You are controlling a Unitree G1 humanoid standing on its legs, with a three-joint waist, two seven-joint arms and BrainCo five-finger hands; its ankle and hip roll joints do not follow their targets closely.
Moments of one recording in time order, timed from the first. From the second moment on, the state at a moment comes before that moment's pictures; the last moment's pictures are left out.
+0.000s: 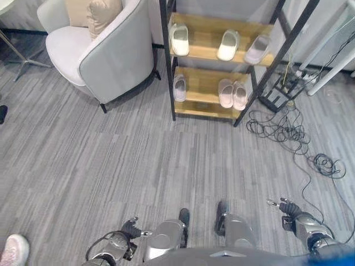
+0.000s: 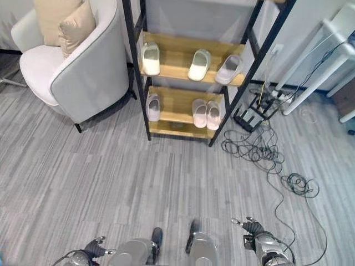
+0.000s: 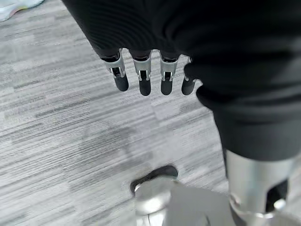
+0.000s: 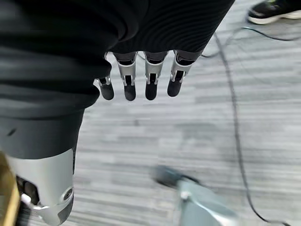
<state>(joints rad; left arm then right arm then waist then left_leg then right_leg) -0.06 0.31 -0.28 1.24 0.06 -0.10 0.04 -0.19 -0.38 0.10 1.25 0.31 -0.01 0.03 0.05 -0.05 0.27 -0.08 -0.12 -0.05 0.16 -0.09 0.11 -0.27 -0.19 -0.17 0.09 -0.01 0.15</state>
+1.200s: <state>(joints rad) 0.05 0.31 -0.28 1.25 0.13 -0.10 0.09 -0.04 -0.22 0.22 1.13 0.22 -0.05 0.00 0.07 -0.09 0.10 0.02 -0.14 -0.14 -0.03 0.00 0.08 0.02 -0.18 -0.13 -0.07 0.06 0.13</state>
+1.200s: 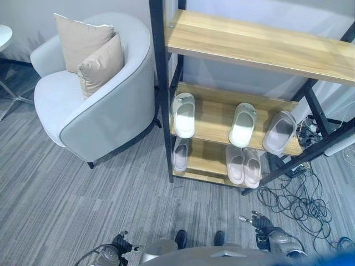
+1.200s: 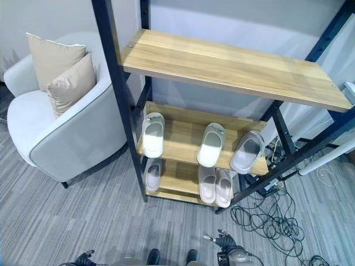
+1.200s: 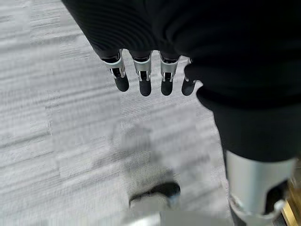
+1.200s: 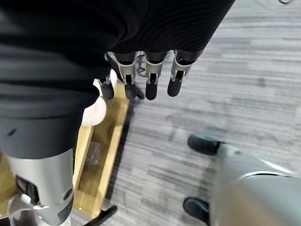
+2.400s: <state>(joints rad) 0.07 0.30 -0.27 1.17 0.17 -0.14 0.16 -0.35 -0.59 0.17 0.40 -0.22 -0.18 -0.27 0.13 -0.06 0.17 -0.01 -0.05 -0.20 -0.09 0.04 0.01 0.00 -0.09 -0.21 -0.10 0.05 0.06</state>
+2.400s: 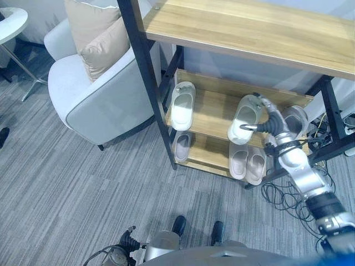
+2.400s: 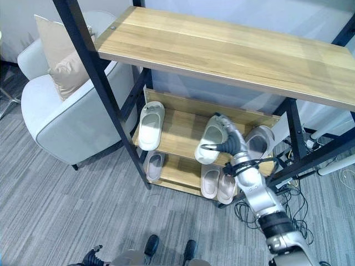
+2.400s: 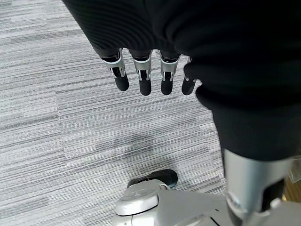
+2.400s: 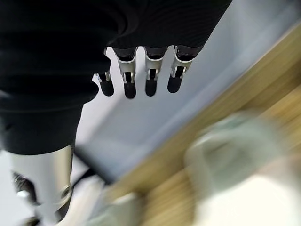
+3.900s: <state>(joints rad) -0.10 0.29 -0.39 1.12 0.05 -0.21 0.25 -0.77 -0.60 0.28 0.61 -0.30 -0.06 -0.56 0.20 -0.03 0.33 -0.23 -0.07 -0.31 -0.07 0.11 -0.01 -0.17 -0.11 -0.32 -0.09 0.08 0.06</state>
